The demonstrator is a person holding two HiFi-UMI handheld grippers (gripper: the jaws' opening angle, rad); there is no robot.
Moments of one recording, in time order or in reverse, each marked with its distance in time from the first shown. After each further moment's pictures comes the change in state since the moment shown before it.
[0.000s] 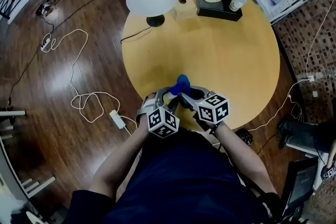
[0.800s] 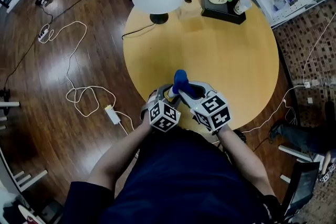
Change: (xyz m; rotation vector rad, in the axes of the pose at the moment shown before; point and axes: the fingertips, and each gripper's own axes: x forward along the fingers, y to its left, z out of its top) left arm 0.025 0.001 -0.007 -0.235 -0.062 -0.033; right arm -0.015 0.032 0.045 -0.295 0.117 -0.094
